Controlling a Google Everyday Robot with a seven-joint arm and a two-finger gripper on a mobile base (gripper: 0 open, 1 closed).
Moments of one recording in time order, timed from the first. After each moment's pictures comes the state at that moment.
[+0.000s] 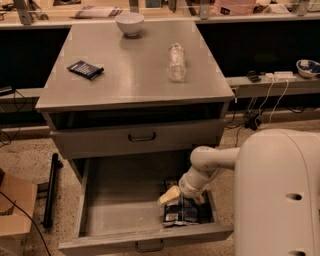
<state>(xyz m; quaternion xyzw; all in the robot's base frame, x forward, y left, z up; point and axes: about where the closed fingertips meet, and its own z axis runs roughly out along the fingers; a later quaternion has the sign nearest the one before) 0.512 -0.083 0.393 0.10 -0.97 -0.20 0.07</state>
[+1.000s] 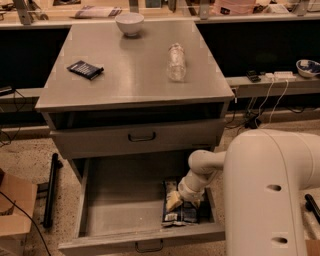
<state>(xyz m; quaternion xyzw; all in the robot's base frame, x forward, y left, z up) 0.506 -0.081 0.361 0.08 -0.97 -0.19 0.09</state>
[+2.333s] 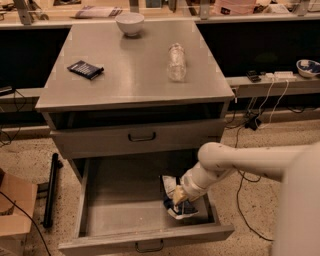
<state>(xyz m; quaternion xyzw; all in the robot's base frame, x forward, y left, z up) 0.492 -0.074 0.465 0.11 -0.97 -0.23 0.02</state>
